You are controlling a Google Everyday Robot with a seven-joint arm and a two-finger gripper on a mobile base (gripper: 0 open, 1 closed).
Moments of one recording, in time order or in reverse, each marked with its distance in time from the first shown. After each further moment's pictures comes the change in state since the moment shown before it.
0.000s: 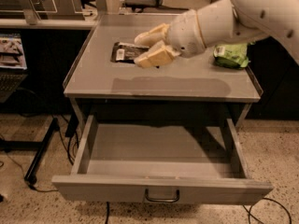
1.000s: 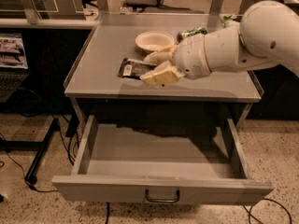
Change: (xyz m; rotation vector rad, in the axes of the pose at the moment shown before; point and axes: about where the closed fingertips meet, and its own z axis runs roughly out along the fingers) arm 0.035 0.031 -0.004 0.083 0.018 0.090
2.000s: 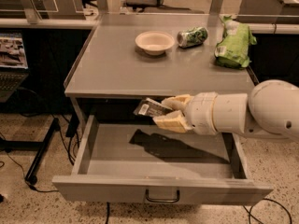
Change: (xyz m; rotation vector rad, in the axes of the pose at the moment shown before) arm 0.094 0.075 -0.006 0.198 0.081 0.202
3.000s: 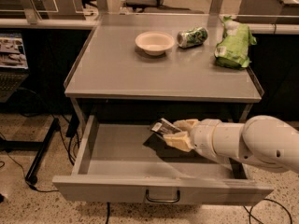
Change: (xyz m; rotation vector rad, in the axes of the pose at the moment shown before) arm 0.095 0.000 0.018 0.101 0.075 0.214
